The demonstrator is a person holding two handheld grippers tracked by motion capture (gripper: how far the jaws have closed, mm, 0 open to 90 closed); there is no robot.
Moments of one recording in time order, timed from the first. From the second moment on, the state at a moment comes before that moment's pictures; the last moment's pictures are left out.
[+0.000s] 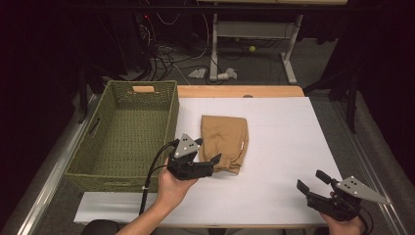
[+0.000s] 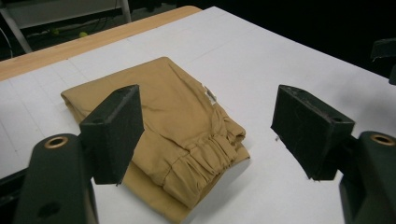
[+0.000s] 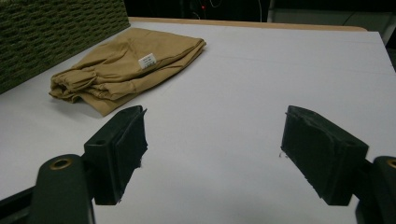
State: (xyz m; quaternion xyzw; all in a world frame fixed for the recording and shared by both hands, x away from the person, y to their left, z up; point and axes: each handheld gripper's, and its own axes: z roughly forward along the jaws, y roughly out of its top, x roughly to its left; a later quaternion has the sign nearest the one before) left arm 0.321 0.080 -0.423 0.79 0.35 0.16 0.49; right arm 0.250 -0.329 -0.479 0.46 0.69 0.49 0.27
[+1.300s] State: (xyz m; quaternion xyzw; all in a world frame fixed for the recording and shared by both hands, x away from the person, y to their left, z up) left arm 0.424 0.041 -0.431 0.82 0.43 0.11 0.35; right arm 0.250 -0.329 -0.479 0.46 0.69 0.49 0.27
